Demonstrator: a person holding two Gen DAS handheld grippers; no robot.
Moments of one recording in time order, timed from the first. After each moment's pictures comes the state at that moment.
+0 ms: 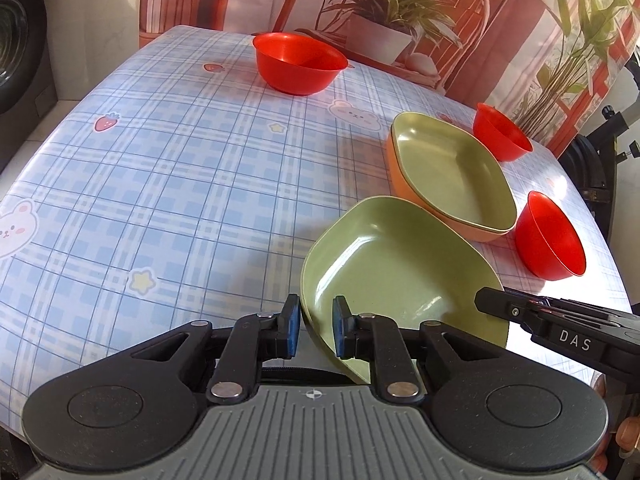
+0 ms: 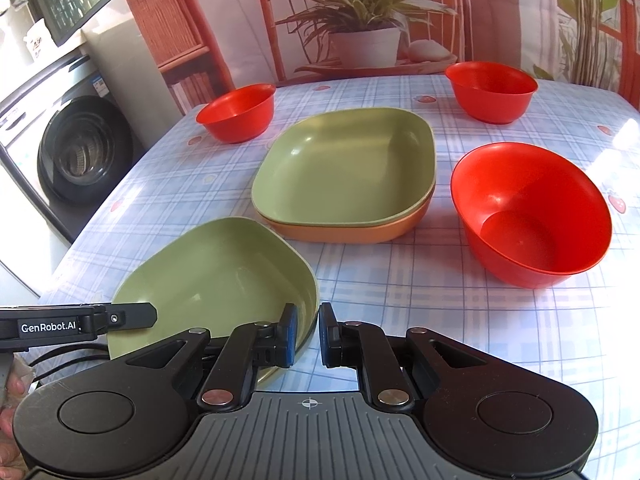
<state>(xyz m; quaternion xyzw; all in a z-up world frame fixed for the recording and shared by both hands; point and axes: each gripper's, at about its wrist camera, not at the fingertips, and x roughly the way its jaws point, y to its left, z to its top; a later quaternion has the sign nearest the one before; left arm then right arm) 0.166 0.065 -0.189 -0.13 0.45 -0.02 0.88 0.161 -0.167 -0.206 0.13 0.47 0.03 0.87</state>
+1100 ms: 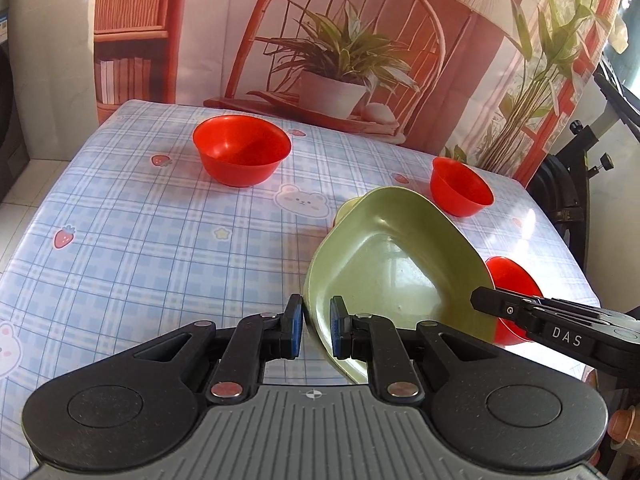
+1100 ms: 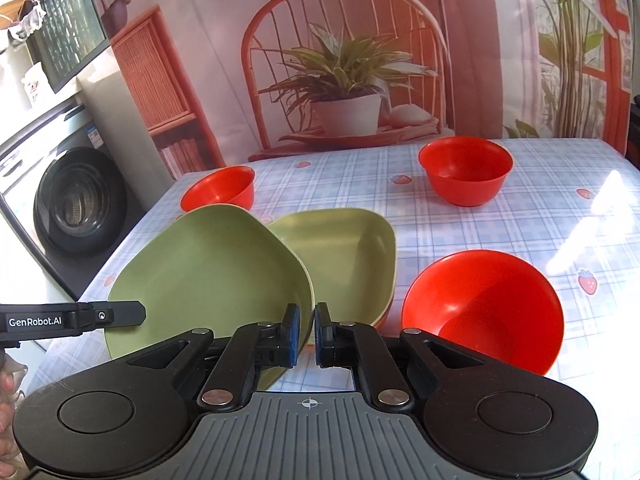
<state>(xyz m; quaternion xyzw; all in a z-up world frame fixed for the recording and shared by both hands) 0.214 0.042 -0.135 -0.10 0.40 -0.06 0.91 0.198 -0.212 -0.161 0.14 0.41 0.01 0.90</state>
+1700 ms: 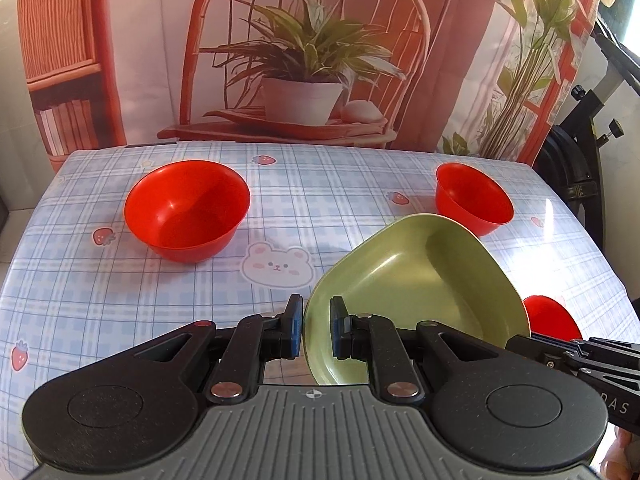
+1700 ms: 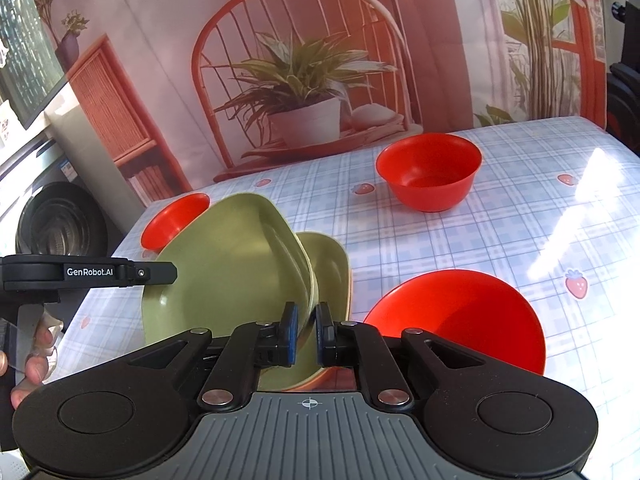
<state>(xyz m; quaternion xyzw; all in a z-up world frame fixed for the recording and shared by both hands) 0.315 0.015 -0.140 -0.03 0.41 -0.08 0.91 0.216 -0.243 -0.178 0.19 0.41 -0.02 0.89</state>
